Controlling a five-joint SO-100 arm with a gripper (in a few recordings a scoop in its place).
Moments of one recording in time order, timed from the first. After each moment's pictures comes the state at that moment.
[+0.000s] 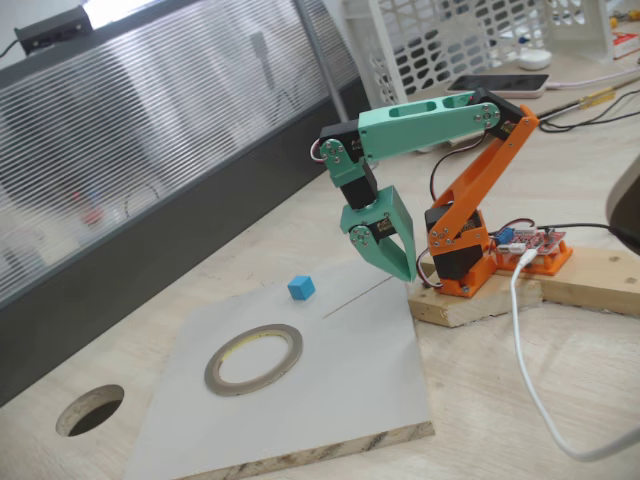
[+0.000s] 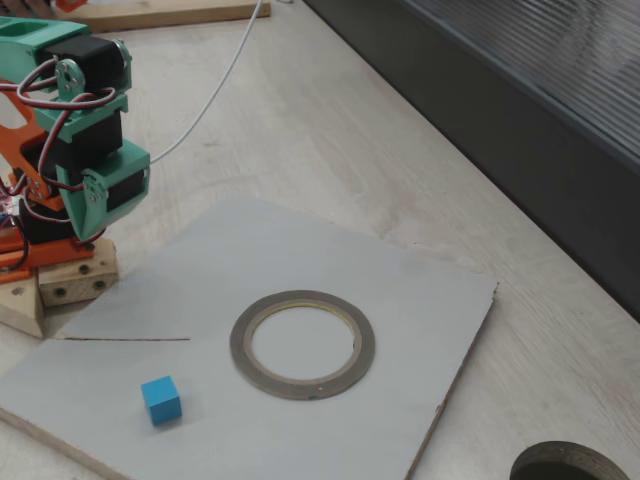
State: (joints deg) arm -0.3 134.8 133.0 105.1 100.5
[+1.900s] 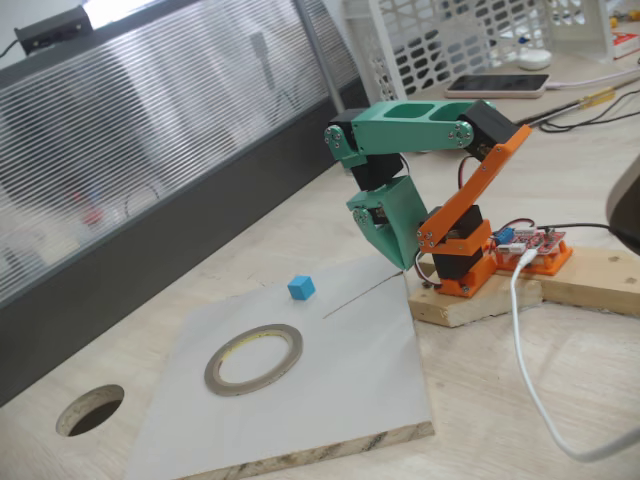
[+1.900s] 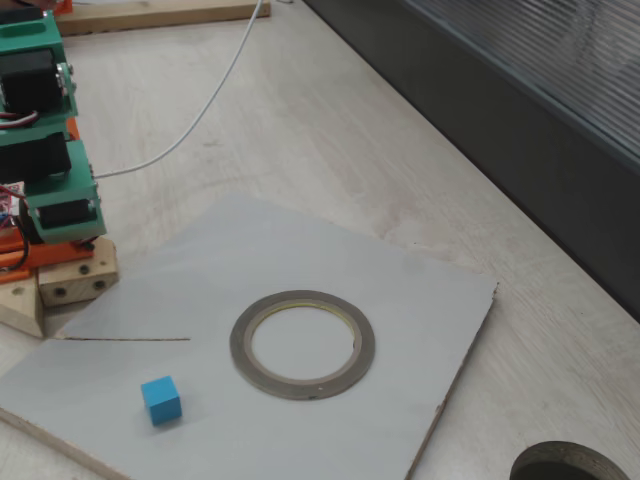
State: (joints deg) arm 35.4 134.8 133.0 105.1 100.5
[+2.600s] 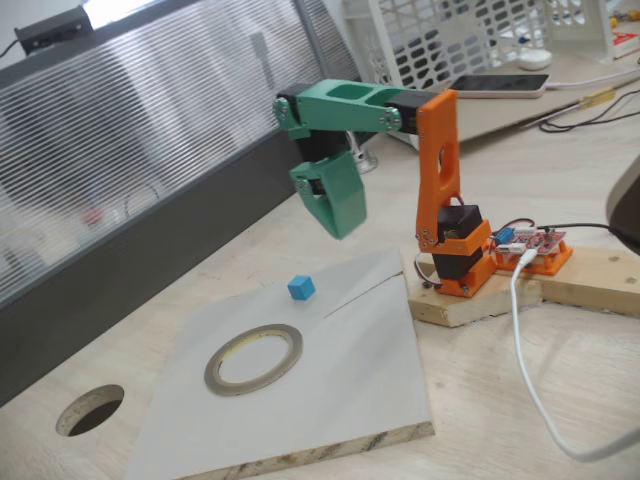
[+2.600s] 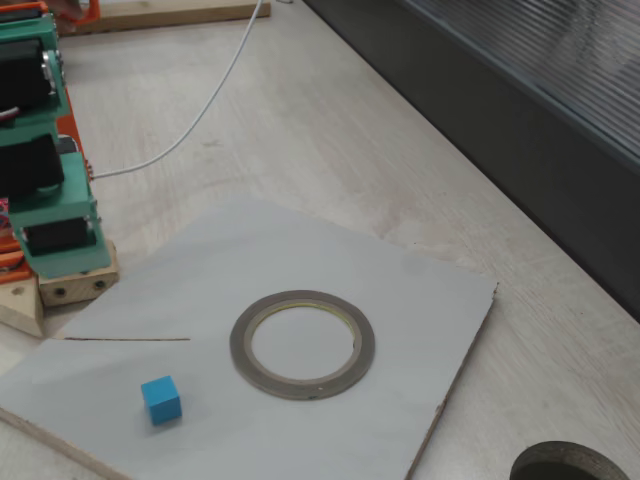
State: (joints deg) arm 35.8 99.4 91.1 105.1 100.4
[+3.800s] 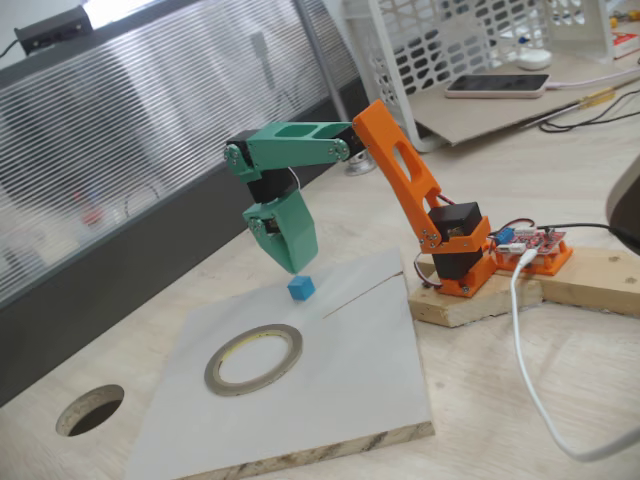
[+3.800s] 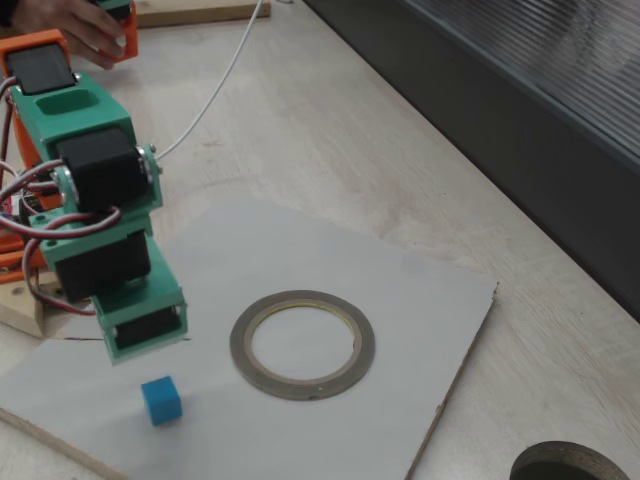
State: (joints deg) arm 26.4 69.7 65.7 98.0 100.3
